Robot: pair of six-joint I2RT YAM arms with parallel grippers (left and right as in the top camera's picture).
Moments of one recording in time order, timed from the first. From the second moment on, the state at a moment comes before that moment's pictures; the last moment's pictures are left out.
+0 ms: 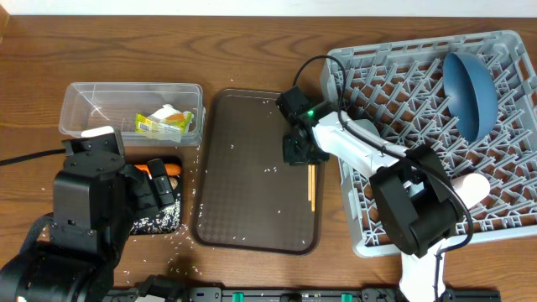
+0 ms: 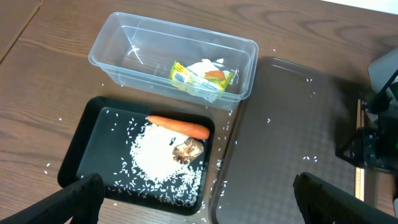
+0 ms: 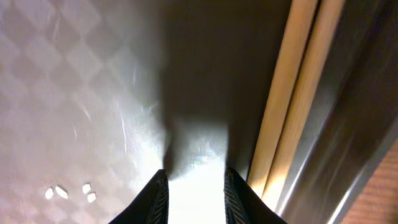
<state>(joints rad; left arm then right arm) -0.22 0.89 1.44 -1.37 -0.29 -0.36 0.59 2.06 1.43 -0.83 -0.06 0.55</state>
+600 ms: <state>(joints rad) -0.22 0.89 1.44 -1.37 -0.29 -0.36 0.58 2.03 1.45 -0.86 0.02 0.57</state>
